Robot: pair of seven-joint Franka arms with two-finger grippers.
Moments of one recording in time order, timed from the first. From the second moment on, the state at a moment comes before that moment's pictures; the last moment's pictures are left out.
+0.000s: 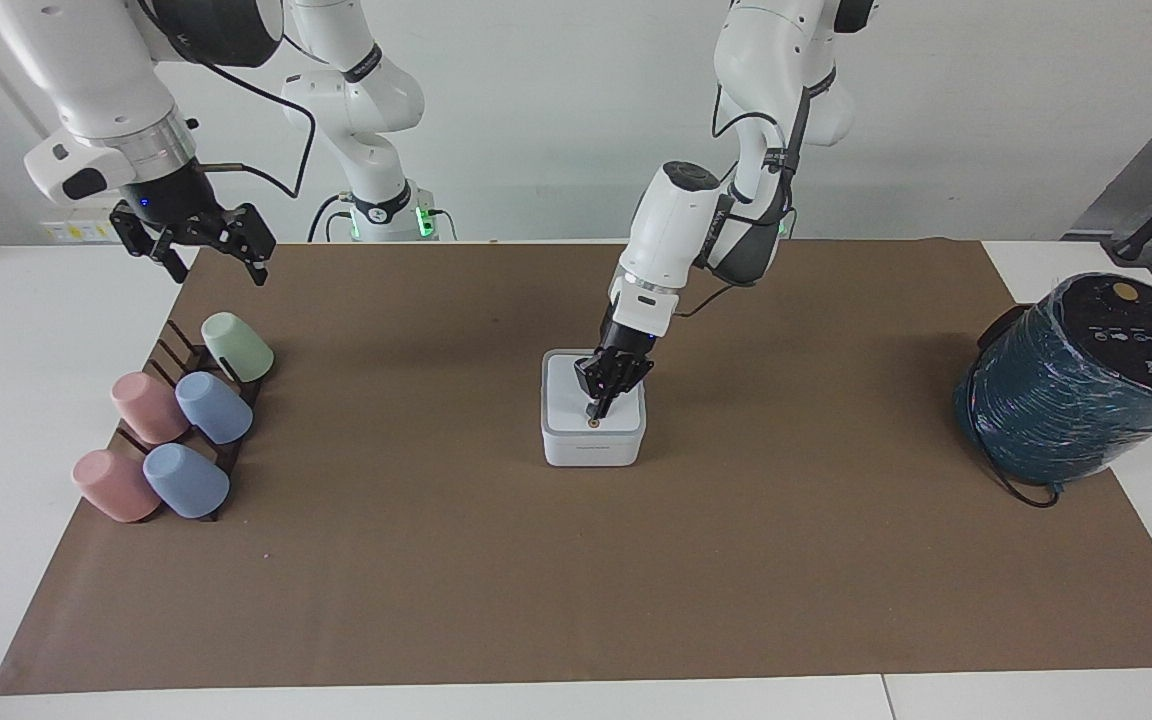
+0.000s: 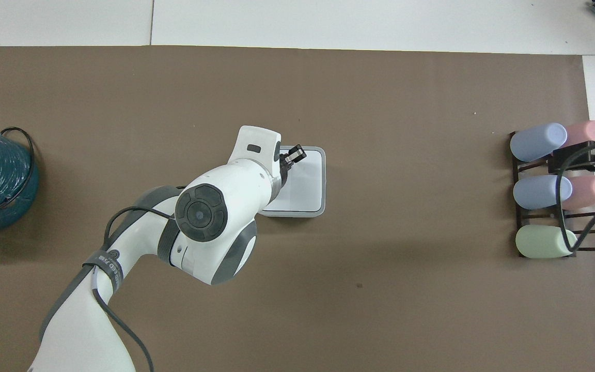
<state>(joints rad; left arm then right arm) -0.63 0.26 0.00 -1.96 -0.12 2.75 -1.01 0.02 -0.03 -0.07 -1.62 -0.02 1.62 0.02</state>
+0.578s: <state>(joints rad) -0.51 0.26 0.00 -1.67 -0.12 2.16 -0.88 0.02 -0.03 -0.07 -1.62 -0.02 1.62 0.02</state>
